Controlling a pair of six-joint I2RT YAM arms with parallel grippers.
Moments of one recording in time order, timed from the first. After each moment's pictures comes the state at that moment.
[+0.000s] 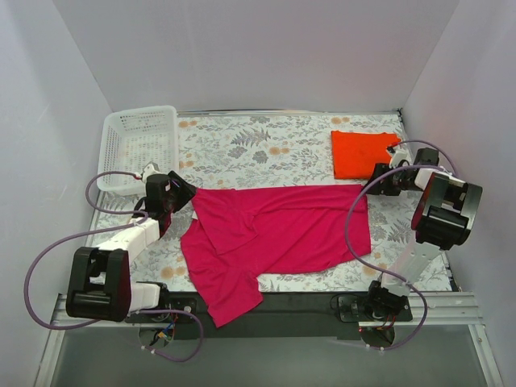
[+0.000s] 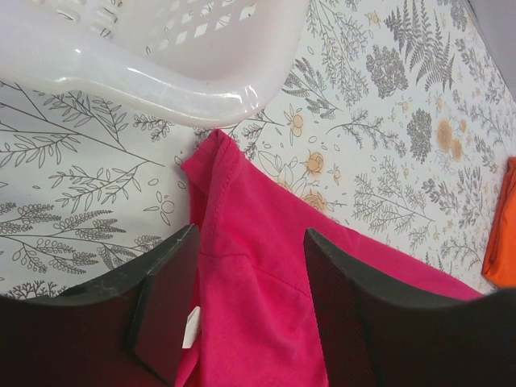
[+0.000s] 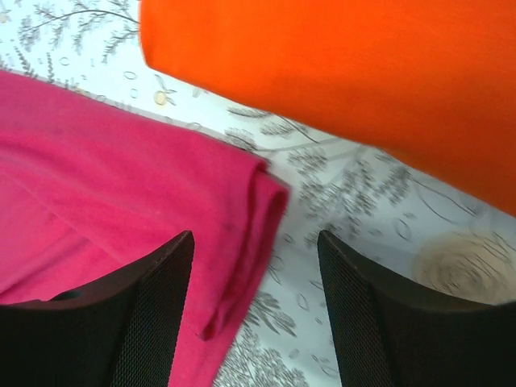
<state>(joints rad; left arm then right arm) -0.10 1.29 0.53 0.20 -0.04 -0.79 -0.37 1.88 1.14 -0.42 -0.75 -0.34</state>
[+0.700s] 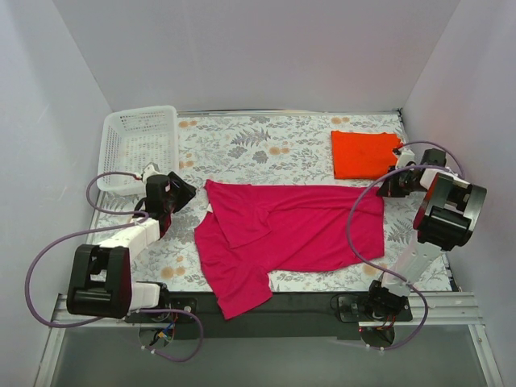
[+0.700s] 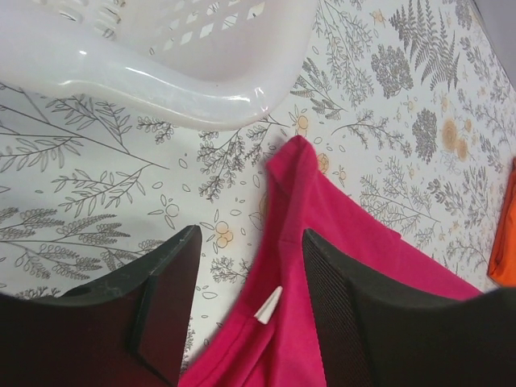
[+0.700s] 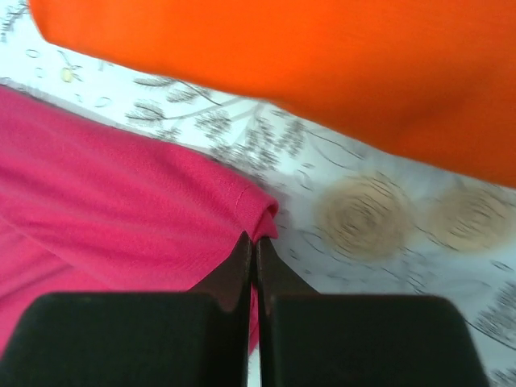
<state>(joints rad) -0.10 1.29 0.51 0.22 -0.04 -0.78 -0.39 1.88 1.15 -0.43 -0.64 -0.39</state>
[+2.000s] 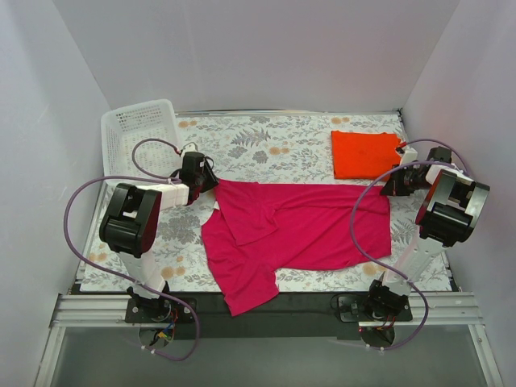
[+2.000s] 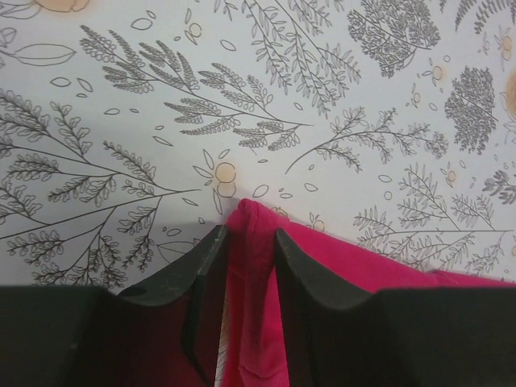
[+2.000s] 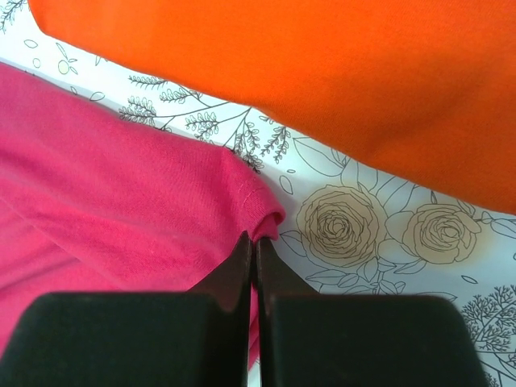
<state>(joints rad) -0.27 1.81 0.91 0.23 -0.09 -0.63 -0.44 1.94 1.25 -0.54 -0.67 -0.51</state>
